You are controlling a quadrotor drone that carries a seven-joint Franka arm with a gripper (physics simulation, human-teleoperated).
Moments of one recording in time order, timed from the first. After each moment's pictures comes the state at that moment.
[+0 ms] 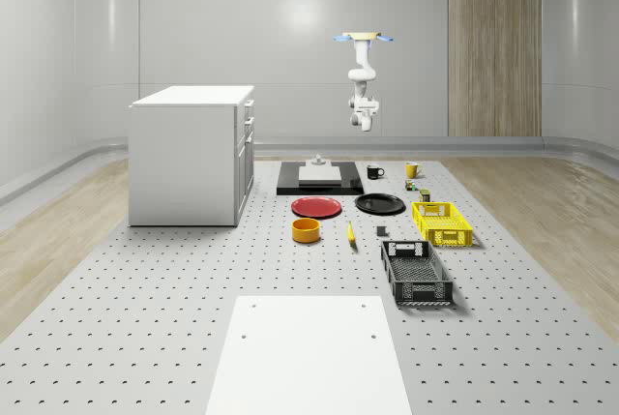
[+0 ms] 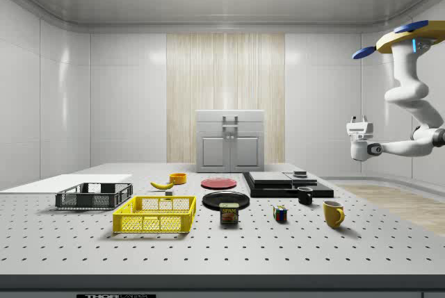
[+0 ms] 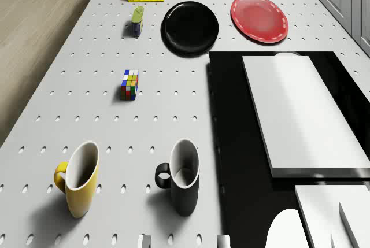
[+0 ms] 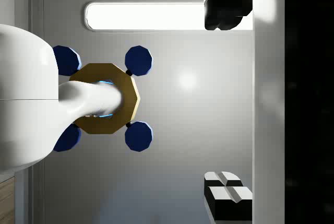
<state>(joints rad) 0.00 -0.79 0.00 -2.34 0.00 1.55 0.79</state>
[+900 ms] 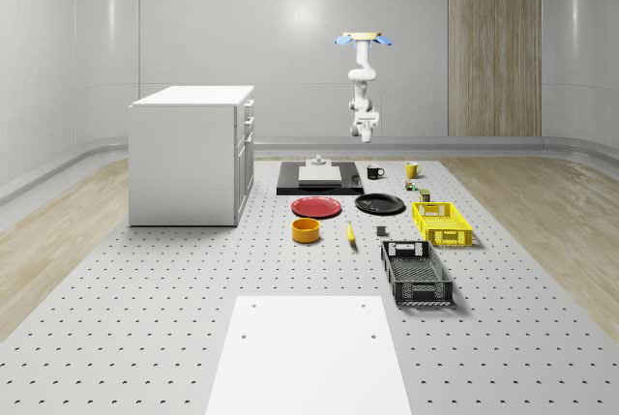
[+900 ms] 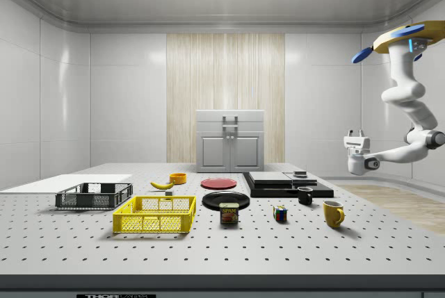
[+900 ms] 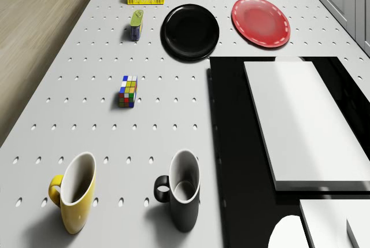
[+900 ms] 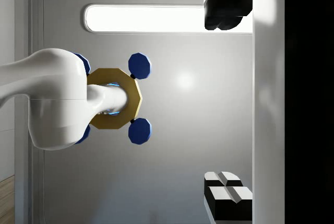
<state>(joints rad) -0.01 -0.71 0.00 -2.06 0.00 1.37 0.78</state>
